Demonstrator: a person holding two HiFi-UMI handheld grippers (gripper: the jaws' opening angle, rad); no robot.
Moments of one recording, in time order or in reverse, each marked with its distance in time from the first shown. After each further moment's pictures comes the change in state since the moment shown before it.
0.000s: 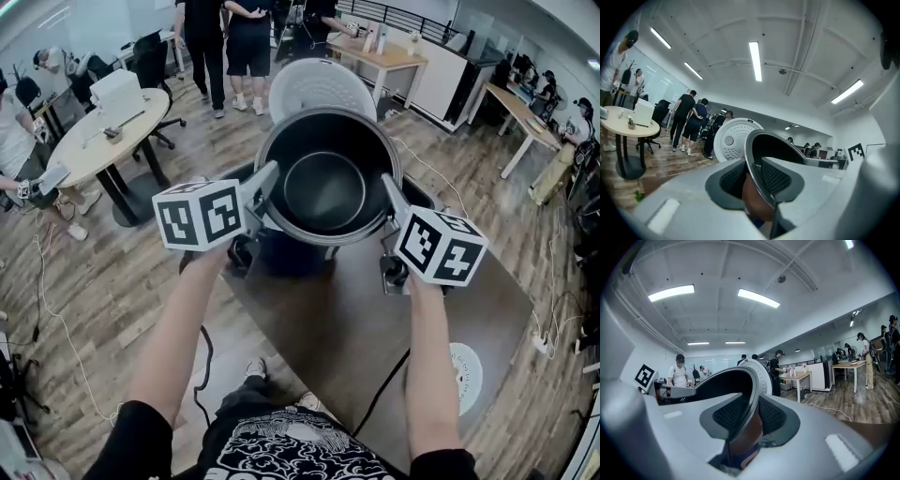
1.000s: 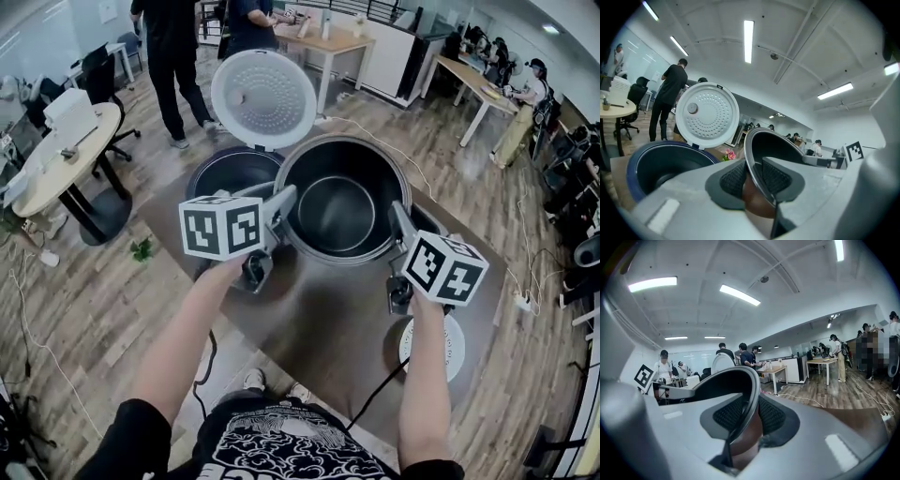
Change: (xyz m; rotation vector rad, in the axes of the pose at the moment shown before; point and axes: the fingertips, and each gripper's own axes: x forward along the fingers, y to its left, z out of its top) left arm 0.051 -0.114 -0.089 -0.039 0.201 -0.236; right arm -0.121 -0.096 -0.041 0.069 0.061 -0.269
